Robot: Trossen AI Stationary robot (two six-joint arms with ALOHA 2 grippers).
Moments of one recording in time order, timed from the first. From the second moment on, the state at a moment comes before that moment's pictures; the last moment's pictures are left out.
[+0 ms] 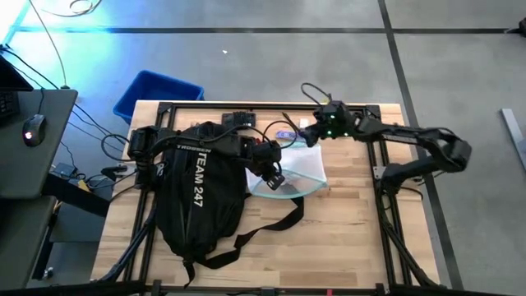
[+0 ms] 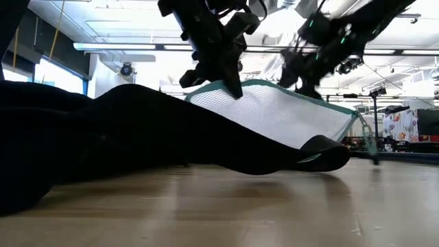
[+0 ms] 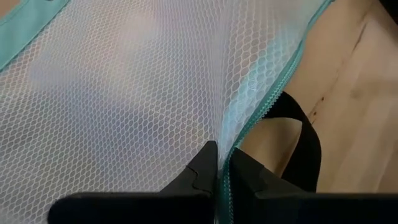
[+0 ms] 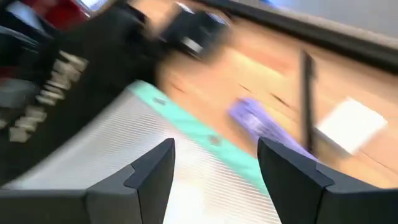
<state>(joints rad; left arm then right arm) 0.03 1.88 1.50 -0.64 0.01 -0.68 -0.57 1.35 0.74 -0.11 -0.15 0.39</state>
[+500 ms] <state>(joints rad) 0.03 1.88 1.50 -0.64 0.01 -0.66 -0.63 1.74 0.88 -0.16 -0.03 0.31</state>
